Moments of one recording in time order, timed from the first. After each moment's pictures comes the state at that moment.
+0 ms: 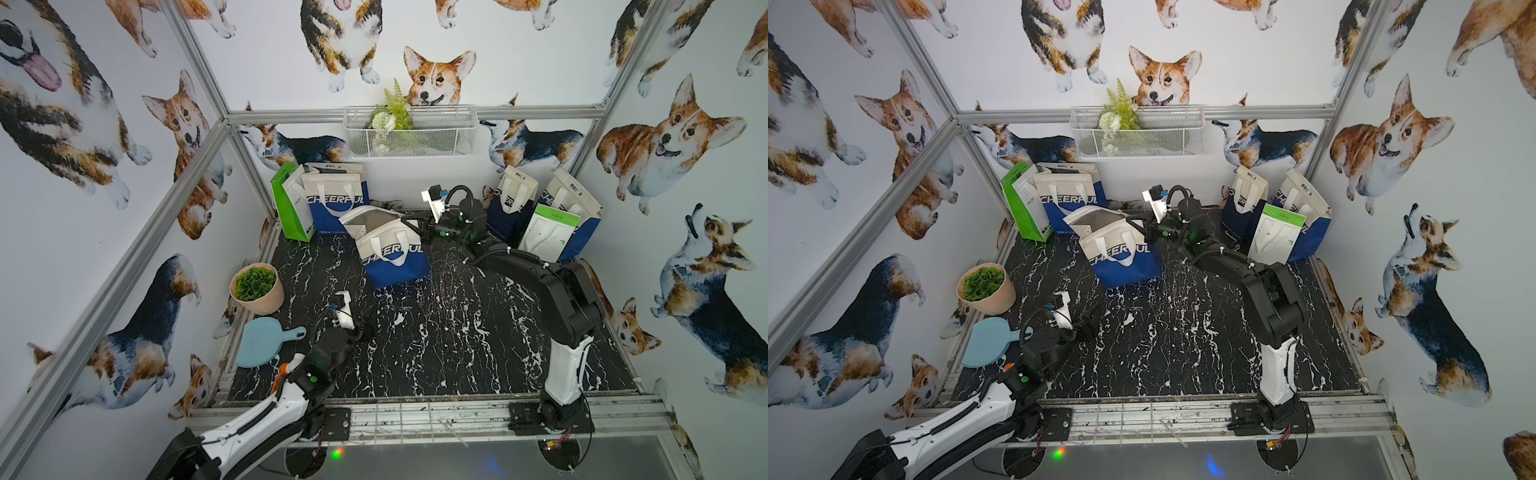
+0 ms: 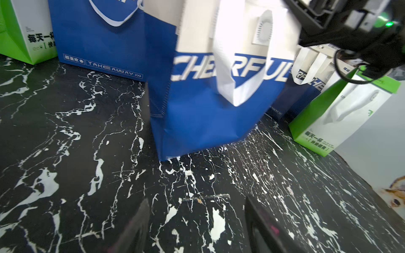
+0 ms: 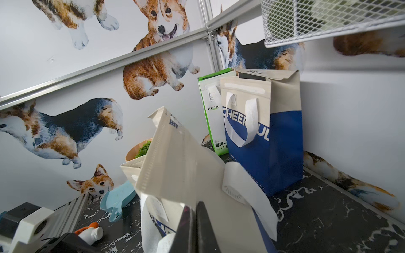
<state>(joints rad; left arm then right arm) -0.70 0.72 0.09 0.43 -0.31 -0.48 0.55 1.99 1.48 0.51 -0.73 0.29</state>
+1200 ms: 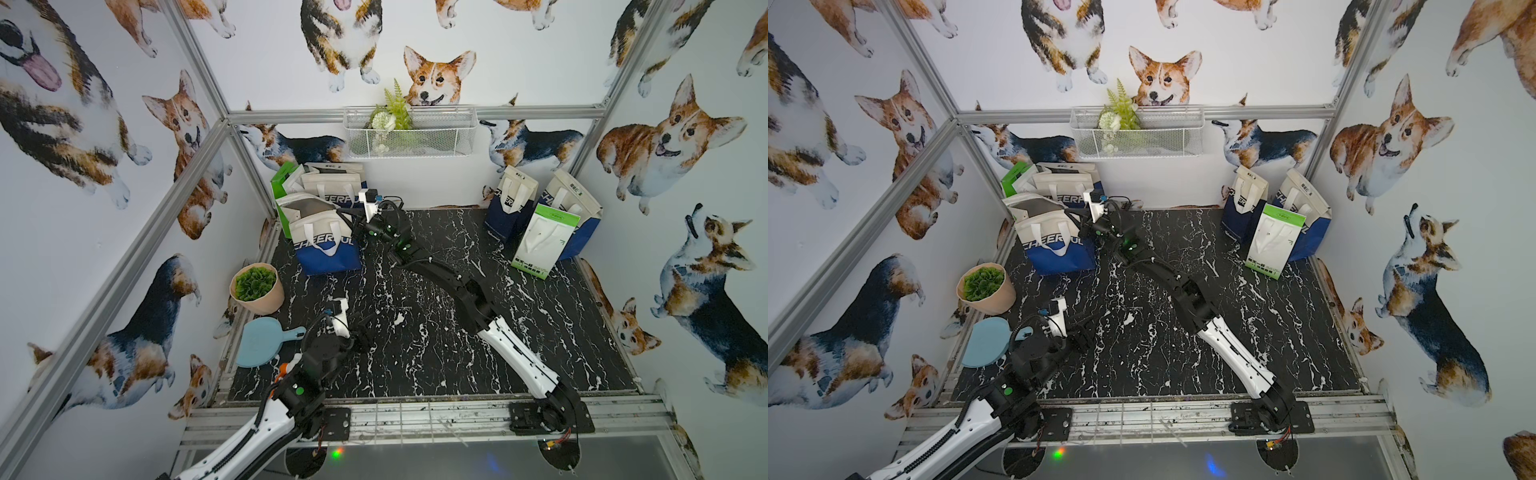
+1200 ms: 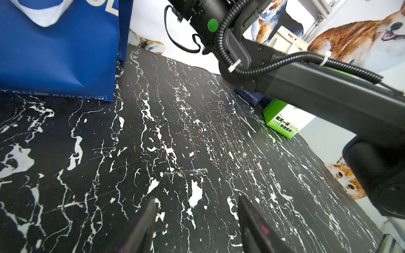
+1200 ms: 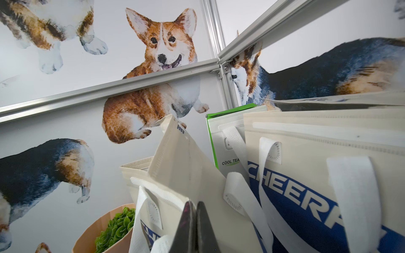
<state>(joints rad) -0.71 0.41 0.10 0.09 -0.20 -0.55 0.80 2.87 2.66 0.52 -0.41 0.40</state>
